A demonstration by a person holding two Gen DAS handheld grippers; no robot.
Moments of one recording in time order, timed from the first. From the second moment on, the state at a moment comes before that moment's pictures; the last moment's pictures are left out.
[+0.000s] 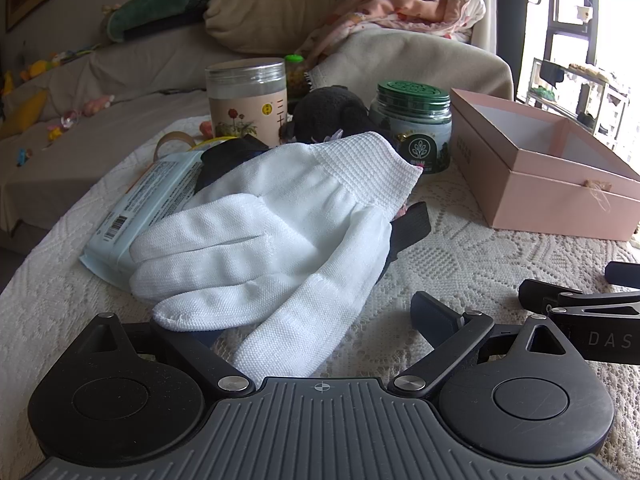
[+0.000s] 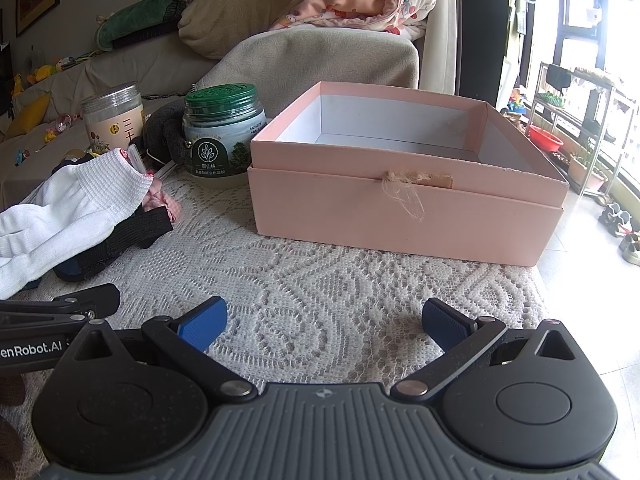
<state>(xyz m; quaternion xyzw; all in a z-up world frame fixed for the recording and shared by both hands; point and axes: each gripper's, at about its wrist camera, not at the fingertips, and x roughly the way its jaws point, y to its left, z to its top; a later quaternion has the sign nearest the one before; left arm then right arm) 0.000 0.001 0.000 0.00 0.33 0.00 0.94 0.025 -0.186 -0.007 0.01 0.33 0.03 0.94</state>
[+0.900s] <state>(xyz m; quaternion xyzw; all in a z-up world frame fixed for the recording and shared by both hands) 0.000 -0.001 0.000 0.00 0.33 0.00 0.94 0.025 -0.185 -0.006 0.01 0.33 0.03 0.94</state>
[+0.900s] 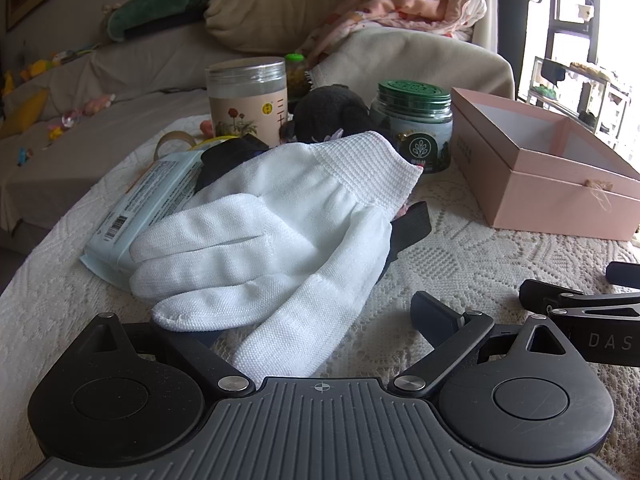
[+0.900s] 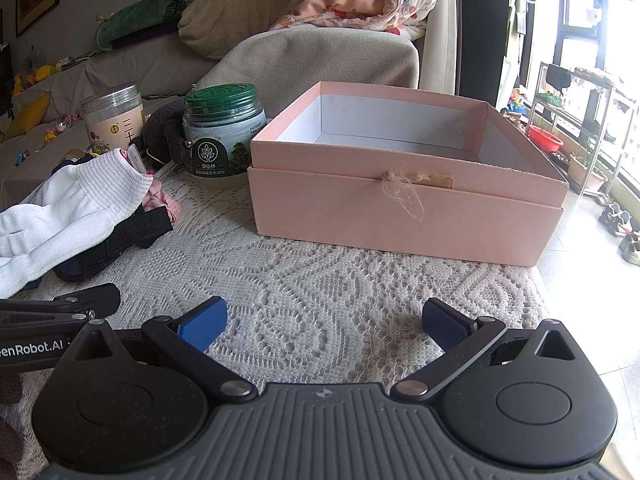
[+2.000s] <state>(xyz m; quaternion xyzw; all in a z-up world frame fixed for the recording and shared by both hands) -0.018 0.014 0.005 0.03 0.33 -0.07 0.94 0.036 -0.189 0.001 -0.01 0.38 0.06 0.92</state>
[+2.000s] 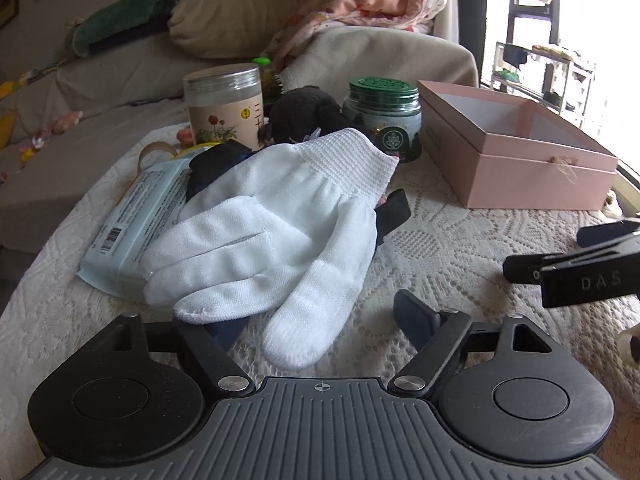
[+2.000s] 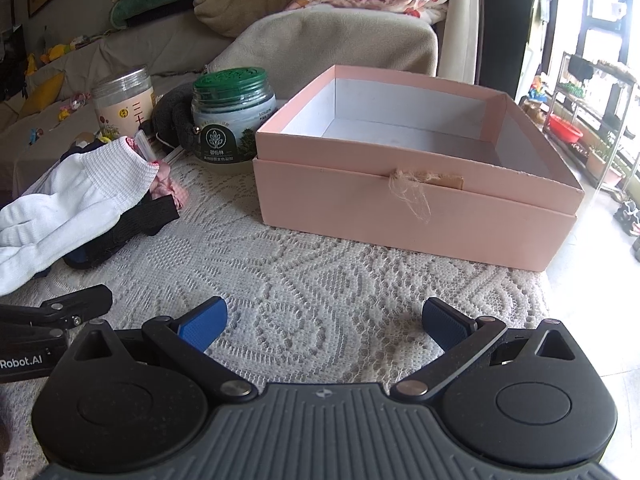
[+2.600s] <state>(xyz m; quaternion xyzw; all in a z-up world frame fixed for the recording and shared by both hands) 0.036 0.069 0.067 -0.01 0.28 -0.19 0.94 0.029 -0.186 -0.001 -0.01 0.38 0.05 0.93</state>
